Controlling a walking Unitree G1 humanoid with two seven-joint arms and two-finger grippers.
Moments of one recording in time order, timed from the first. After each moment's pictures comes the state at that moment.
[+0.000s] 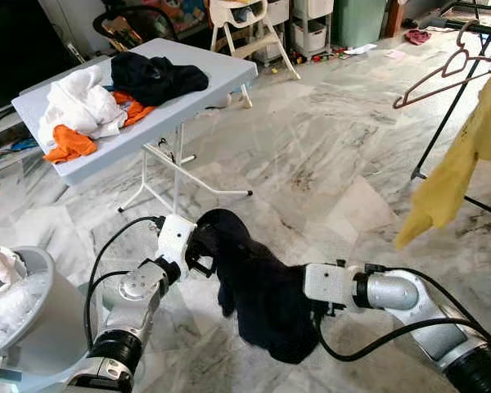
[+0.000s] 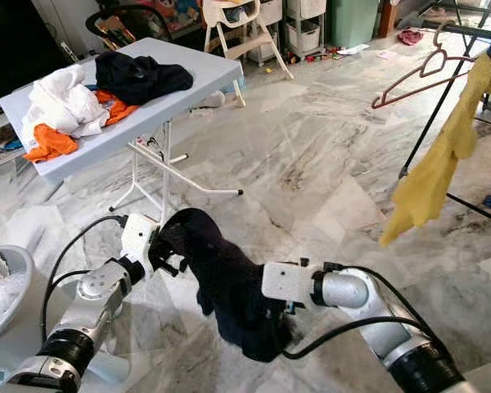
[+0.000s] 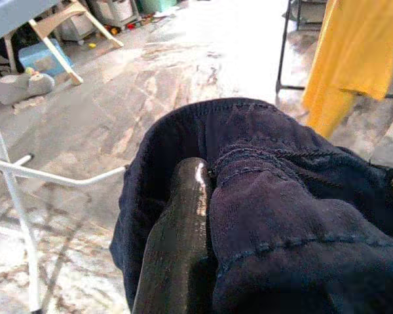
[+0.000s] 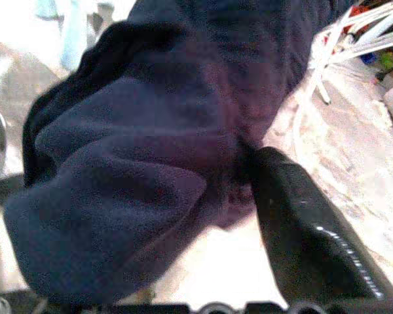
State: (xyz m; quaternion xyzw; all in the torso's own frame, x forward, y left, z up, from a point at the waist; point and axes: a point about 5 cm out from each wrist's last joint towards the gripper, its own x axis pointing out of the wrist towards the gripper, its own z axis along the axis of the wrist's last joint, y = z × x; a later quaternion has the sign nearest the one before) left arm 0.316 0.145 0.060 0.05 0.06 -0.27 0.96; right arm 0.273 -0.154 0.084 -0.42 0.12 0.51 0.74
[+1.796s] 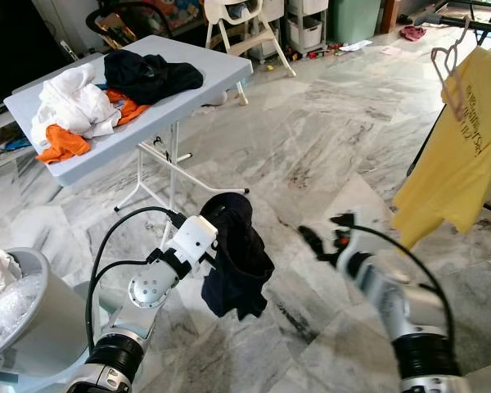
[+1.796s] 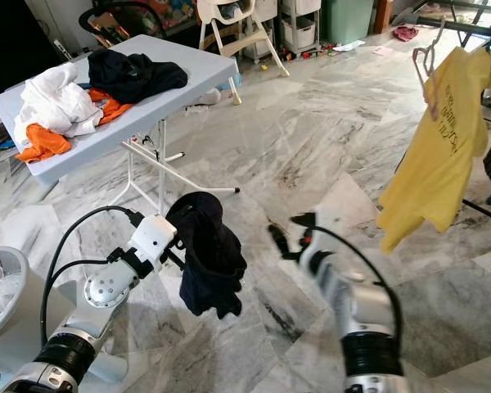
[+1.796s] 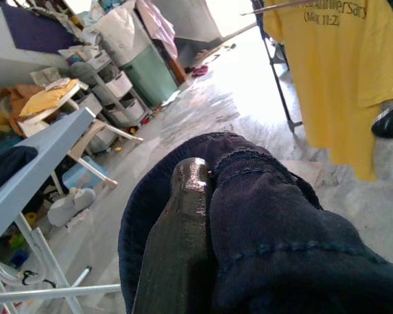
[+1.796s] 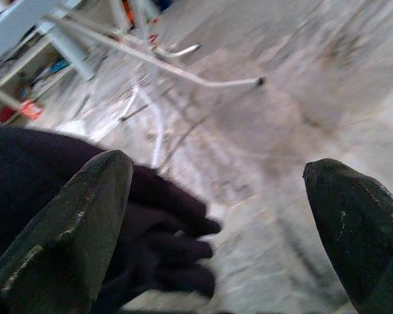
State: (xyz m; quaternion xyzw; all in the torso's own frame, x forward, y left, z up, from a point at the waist) left arm 0.308 0.121 0.089 0.19 -0.10 -0.29 0.93; right arm 0.314 -0.149 0.082 0.15 0.22 0.15 0.95
